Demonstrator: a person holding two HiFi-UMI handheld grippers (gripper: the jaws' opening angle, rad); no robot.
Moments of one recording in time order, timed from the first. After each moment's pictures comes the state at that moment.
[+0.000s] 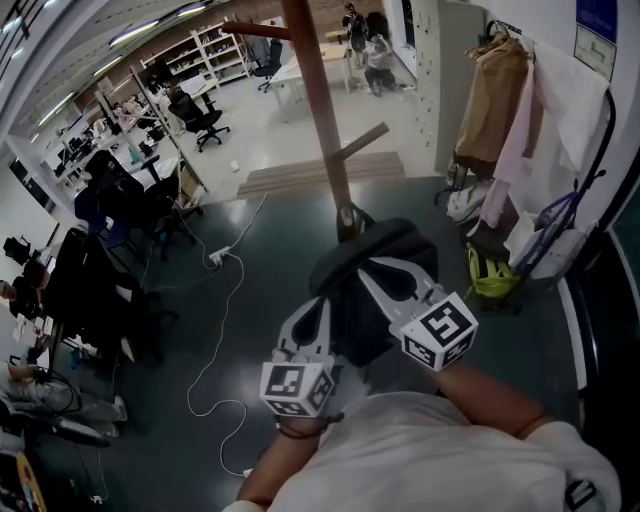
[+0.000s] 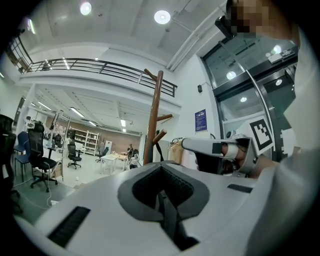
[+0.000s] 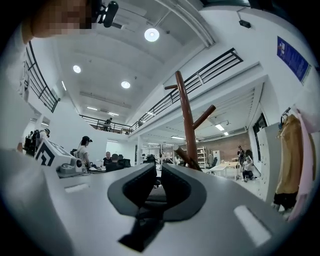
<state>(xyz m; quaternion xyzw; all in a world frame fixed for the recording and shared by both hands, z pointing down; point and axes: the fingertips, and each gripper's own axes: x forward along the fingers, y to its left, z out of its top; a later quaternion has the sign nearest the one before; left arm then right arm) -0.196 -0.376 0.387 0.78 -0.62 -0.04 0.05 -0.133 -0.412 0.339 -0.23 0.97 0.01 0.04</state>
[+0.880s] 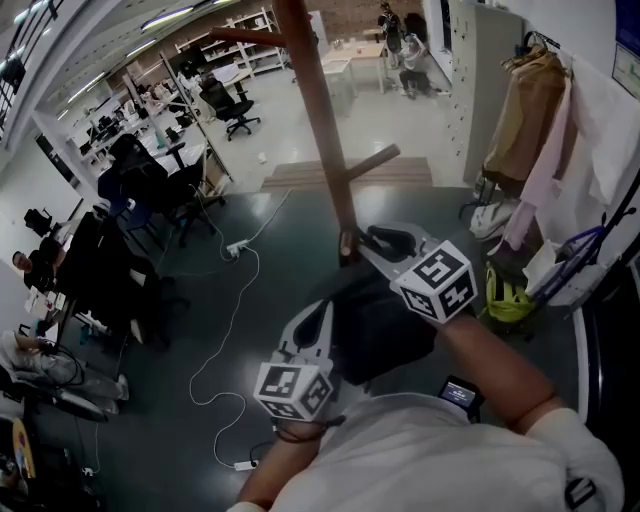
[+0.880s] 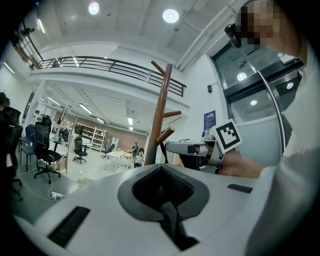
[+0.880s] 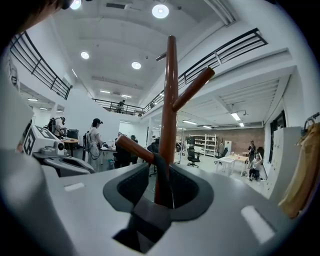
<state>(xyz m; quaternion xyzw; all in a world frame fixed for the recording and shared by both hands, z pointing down) -0.184 -0.431 0.385 0.76 -0.65 -0.07 0.08 -0.149 -0.535 0.346 -0.16 0.98 0.03 -0.08</state>
